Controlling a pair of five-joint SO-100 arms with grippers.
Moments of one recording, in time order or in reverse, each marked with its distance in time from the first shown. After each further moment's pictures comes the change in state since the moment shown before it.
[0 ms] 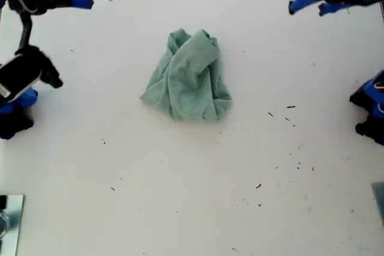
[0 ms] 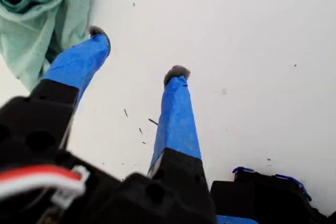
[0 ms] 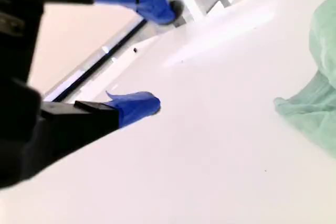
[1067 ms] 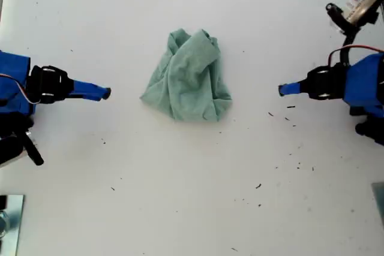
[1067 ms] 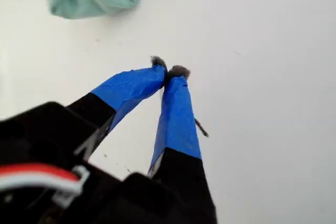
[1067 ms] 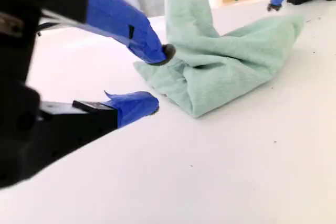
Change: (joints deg) arm 0 30.6 58.6 62.6 -5.1 -24.4; arm 1 -35.2 51.9 63.5 -31.4 21.9
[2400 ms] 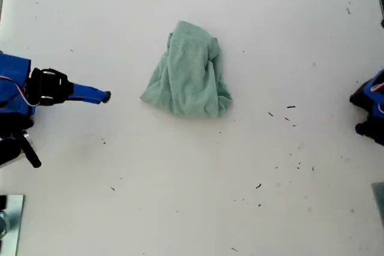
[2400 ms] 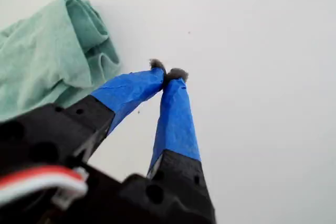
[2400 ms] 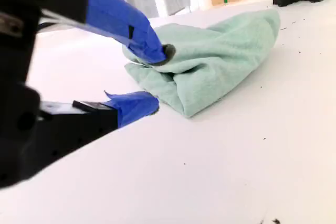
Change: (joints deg) arm 0 1.4 0.0 0.0 0.0 0.0; arm 1 32.9 -86.4 -91.1 12.5 -38.6
